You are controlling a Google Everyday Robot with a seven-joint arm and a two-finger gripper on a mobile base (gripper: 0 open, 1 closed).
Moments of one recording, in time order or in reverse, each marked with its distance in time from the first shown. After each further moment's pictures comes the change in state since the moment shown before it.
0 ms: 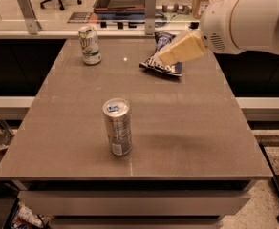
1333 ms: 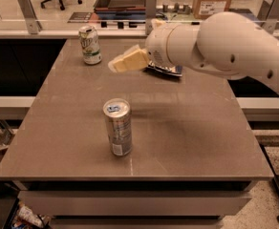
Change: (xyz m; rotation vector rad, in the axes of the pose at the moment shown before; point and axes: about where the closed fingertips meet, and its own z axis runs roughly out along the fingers) arm -0.008 0.060 0.138 -0.190 -0.183 0.153
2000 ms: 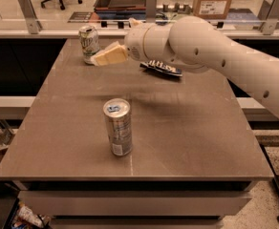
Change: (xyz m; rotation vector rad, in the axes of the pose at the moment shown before) arm -0.009 0.002 0.084 -0.083 -0.098 0.013
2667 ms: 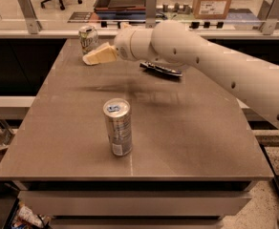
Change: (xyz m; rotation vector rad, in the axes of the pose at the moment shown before) arm 0.015 -0.007 0.053 0.000 0.014 0.040
